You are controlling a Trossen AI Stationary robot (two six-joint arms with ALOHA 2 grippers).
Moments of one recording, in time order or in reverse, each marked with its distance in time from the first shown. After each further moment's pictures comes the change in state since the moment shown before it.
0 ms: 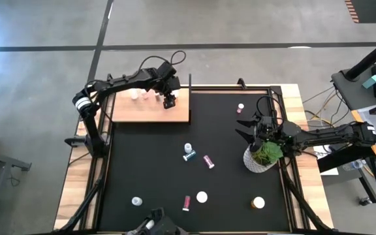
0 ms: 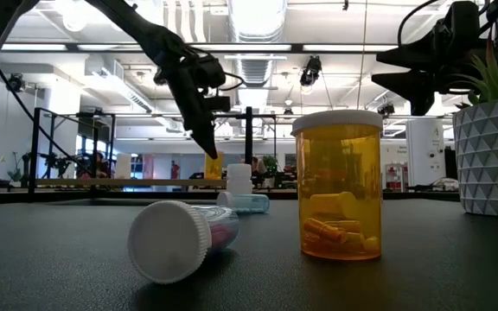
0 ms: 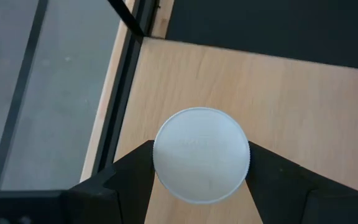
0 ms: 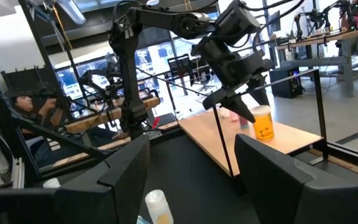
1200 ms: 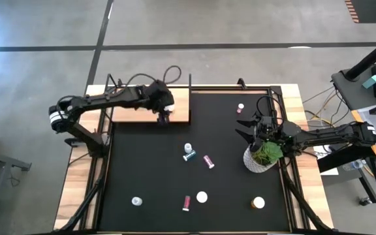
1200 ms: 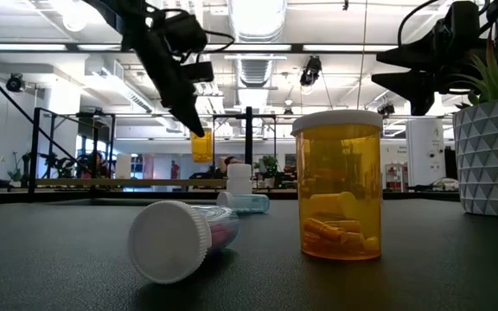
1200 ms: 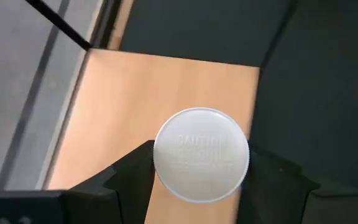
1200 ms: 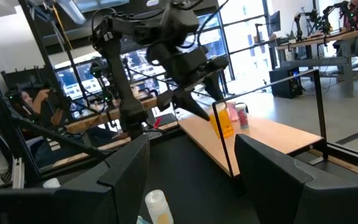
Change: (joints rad) left arm -0.207 -0.334 -0.310 0.096 -0.086 -0.151; right arm 0.000 0.000 0.000 0.000 0.000 0.000
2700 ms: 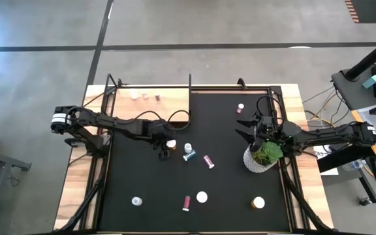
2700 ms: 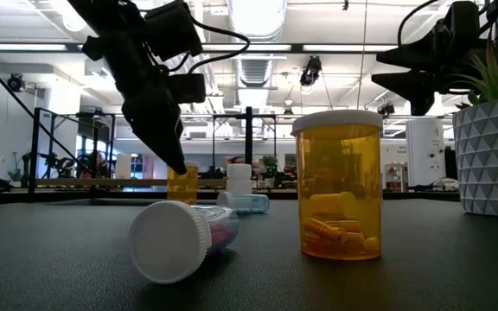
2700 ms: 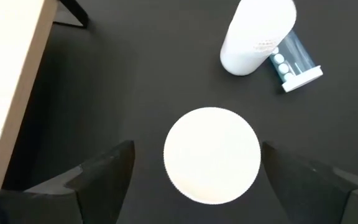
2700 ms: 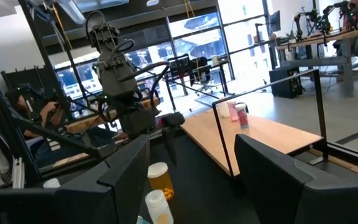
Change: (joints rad) left arm -0.421 0.035 -0.241 0.147 -0.068 -0.448; right arm 0.000 0.000 0.000 0.000 0.000 0.001
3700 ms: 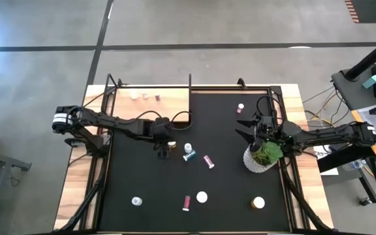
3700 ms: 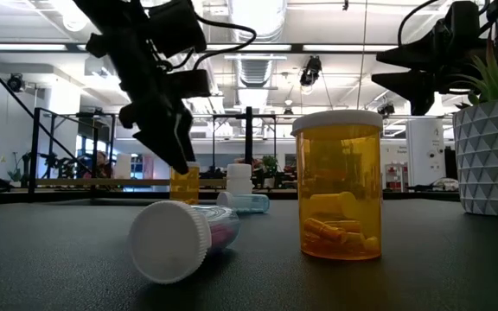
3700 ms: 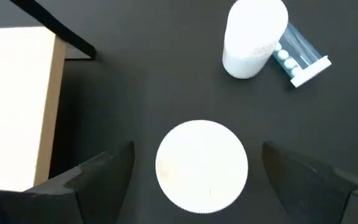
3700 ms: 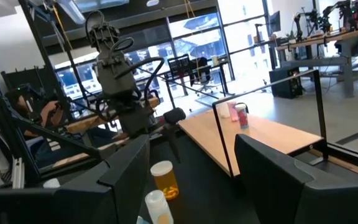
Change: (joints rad) left arm -0.004 0.015 0.028 0.000 -0.049 0.182; right arm 0.000 0.000 0.000 0.001 0.000 -0.001
